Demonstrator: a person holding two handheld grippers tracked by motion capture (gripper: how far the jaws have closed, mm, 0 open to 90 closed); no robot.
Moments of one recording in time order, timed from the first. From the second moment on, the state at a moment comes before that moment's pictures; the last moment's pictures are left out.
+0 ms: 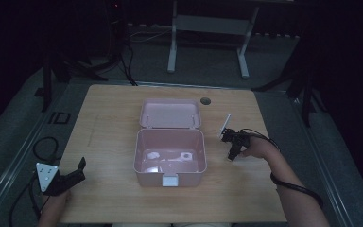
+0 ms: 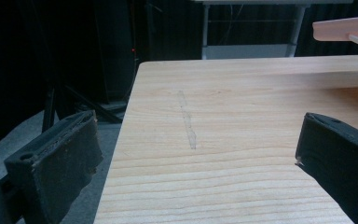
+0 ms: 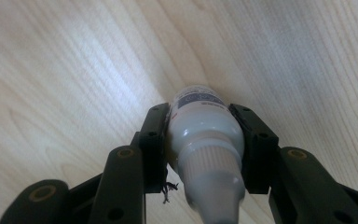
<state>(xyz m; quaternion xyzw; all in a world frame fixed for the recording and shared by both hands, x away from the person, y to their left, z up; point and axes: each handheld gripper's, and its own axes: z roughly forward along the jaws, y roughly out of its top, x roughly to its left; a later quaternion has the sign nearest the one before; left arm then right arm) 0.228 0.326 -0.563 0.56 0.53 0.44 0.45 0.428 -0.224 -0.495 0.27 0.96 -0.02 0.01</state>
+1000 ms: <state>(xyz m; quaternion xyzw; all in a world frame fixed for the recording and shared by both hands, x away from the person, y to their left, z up) 0.229 0.325 -0.563 0.56 0.54 0.44 0.45 0.351 -0.216 -0.489 -0.02 1.00 -0.05 0.03</state>
